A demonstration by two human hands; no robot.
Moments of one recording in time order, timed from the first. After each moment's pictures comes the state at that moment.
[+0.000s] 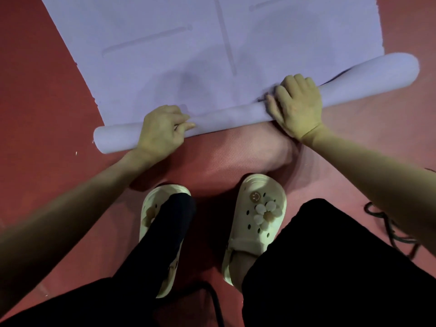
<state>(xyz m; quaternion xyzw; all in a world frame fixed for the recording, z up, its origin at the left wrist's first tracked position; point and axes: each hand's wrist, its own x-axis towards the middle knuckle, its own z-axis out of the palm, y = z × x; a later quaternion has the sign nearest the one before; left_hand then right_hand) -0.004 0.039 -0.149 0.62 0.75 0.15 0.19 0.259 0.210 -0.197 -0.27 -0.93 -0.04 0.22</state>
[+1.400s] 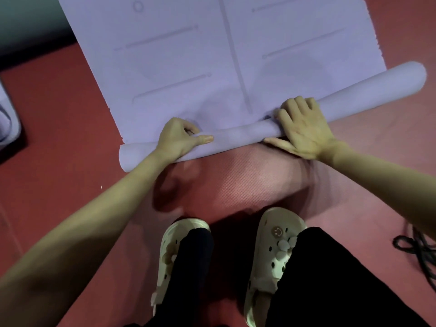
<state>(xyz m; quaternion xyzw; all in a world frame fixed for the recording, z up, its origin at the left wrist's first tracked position) -0.038 0.091 -0.149 0.39 0.82 0.17 0.37 0.234 0.230 -0.177 -0.22 -0.97 -0.03 0.07</state>
